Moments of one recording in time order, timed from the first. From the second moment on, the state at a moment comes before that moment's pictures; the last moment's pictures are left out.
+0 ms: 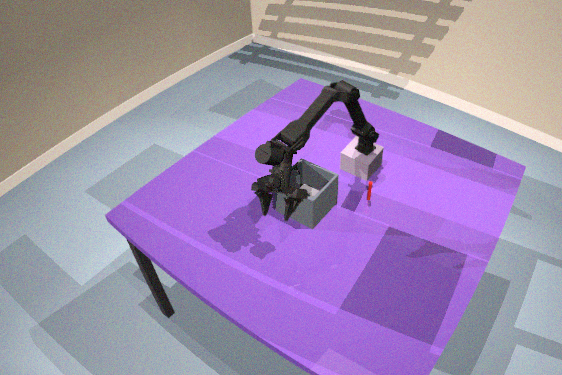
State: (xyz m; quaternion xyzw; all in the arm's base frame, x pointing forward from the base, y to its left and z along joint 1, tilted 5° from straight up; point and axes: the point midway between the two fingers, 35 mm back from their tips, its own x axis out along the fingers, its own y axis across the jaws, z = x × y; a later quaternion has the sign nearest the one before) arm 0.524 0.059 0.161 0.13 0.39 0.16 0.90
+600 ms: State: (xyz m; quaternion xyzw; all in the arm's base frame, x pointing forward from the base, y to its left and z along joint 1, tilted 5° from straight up) arm 0.383 0.165 0.157 0.22 0.56 0.12 0.79
